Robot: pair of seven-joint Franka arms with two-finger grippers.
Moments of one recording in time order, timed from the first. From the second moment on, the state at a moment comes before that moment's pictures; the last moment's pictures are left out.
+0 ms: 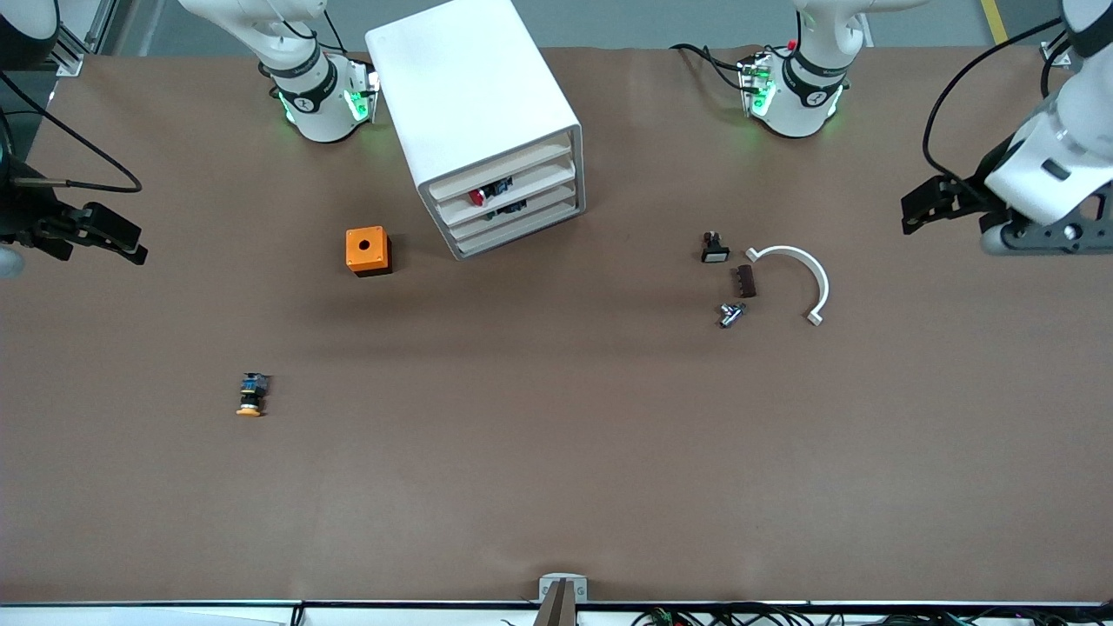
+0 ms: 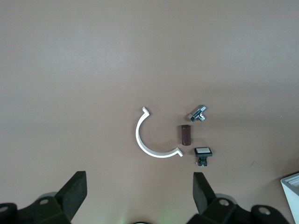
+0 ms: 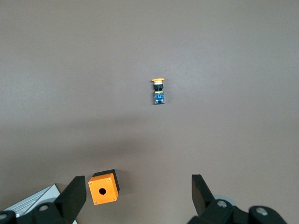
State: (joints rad) left arm 0.04 0.01 -0.17 -1.63 0.01 1.55 -0.10; right arm -0.05 0.00 0.03 -1.61 0.00 1.64 0.05
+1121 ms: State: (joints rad) left arm -0.14 0.37 -0.20 -1.49 0.01 1.56 -0.63; right arm -0.05 0.00 0.03 -1.61 0.00 1.64 0.05
